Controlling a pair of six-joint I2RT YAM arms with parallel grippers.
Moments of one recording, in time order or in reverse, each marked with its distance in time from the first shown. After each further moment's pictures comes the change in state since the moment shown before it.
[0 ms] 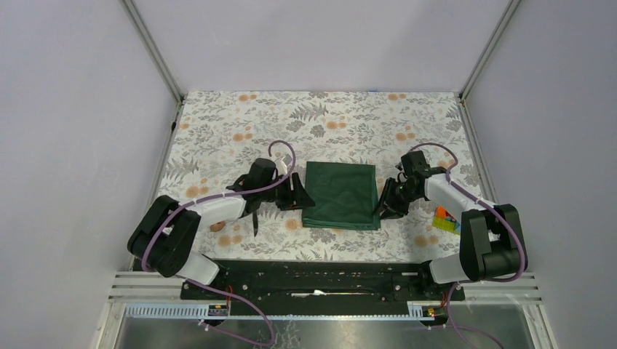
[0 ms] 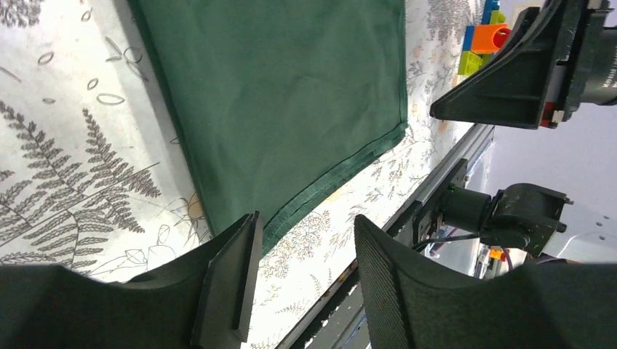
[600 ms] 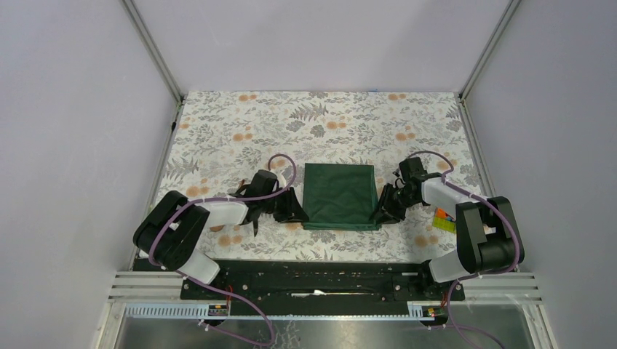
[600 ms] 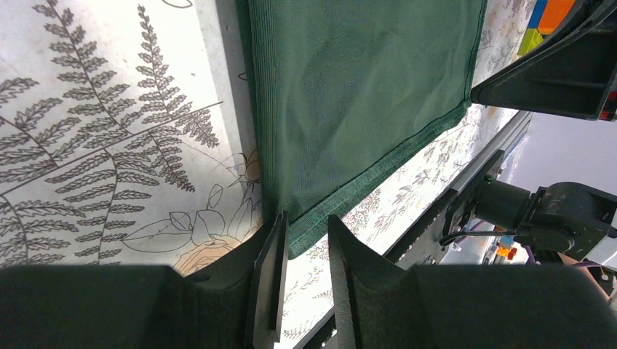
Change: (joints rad) left arm -0.017 0.064 -0.102 0.033 -0.027 -0.025; right arm 0.000 0.053 -0.071 0.116 -0.045 0.015
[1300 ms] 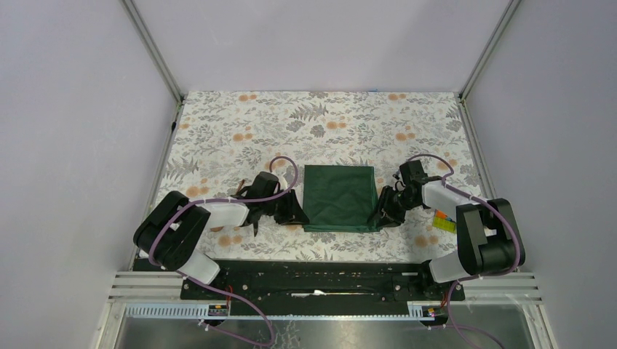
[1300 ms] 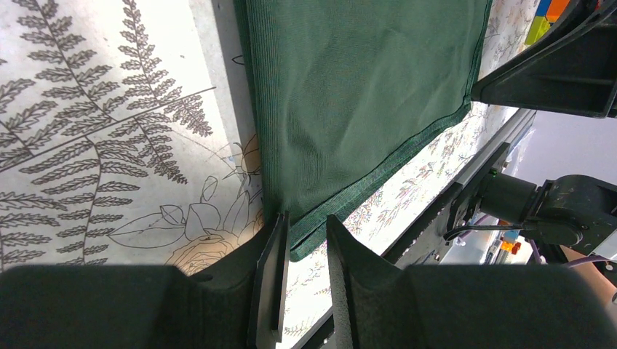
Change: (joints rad) left arm -0.021 0.000 -0.015 0.006 -0.004 -0.002; right arm -0.001 -0.009 -0.043 0.034 -0.032 0.011
